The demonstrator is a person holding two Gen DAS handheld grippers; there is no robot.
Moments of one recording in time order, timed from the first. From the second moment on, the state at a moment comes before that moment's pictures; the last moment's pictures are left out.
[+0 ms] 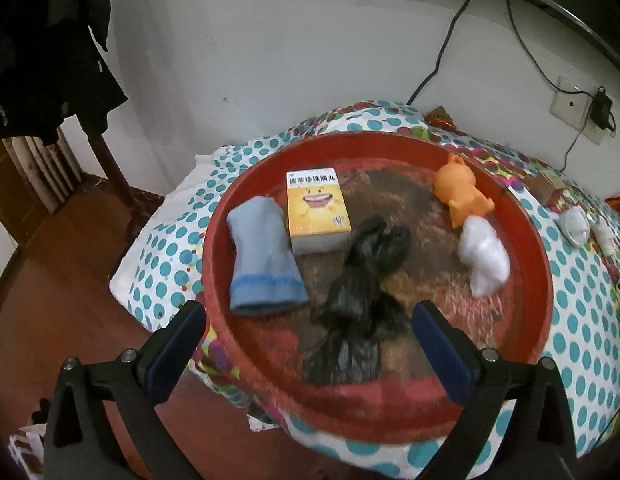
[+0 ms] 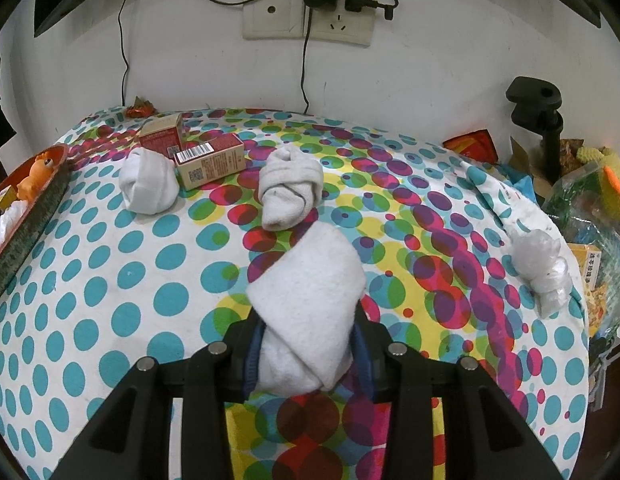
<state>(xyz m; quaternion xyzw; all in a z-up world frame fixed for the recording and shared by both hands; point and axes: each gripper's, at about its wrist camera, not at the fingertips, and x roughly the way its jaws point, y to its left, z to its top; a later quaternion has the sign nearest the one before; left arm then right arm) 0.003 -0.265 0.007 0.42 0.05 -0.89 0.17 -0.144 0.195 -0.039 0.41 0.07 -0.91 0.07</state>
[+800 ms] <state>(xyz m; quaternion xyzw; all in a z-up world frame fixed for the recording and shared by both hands) 0.019 -0.265 0.003 0.40 0.03 -0.90 0.19 -0.117 0.152 -0.005 0.39 0.07 -0.91 0.09</state>
